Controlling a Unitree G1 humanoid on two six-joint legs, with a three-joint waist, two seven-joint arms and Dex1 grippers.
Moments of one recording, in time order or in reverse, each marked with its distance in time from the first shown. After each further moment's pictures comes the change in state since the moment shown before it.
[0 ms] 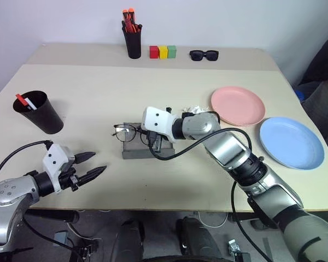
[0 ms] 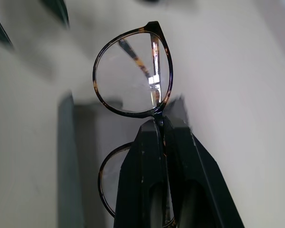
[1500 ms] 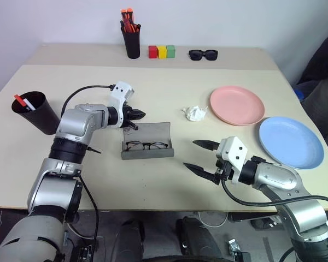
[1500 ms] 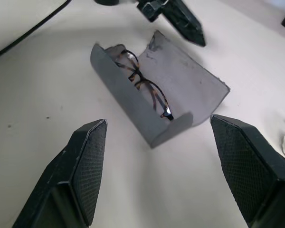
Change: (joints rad) left arm -1.114 -0.249 -0.503 0.792 0.105 0.531 0.177; right arm 0.812 -0.216 -0.550 -0.645 0.287 0.046 -0.024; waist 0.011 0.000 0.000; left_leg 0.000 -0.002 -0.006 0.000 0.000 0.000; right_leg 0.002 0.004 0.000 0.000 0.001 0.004
